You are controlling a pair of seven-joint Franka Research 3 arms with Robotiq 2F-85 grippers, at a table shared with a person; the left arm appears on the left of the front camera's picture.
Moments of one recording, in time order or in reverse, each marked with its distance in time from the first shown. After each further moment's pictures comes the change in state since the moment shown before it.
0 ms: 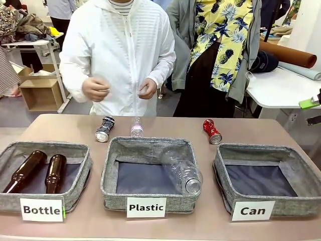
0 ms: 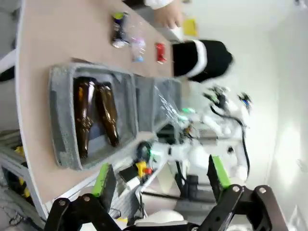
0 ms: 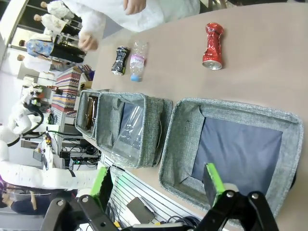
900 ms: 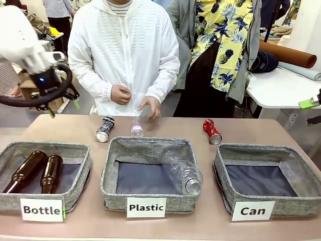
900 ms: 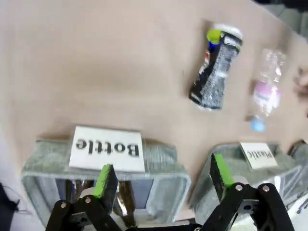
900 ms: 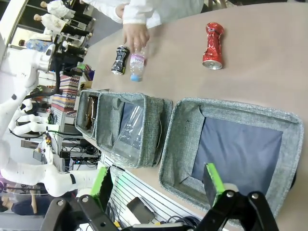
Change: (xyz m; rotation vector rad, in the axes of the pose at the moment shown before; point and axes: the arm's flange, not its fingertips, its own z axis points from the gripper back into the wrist) left arm 0.135 -0.106 -0.420 0.971 0.101 0.087; right arm 0.000 0.000 0.000 0.000 0.001 0.000
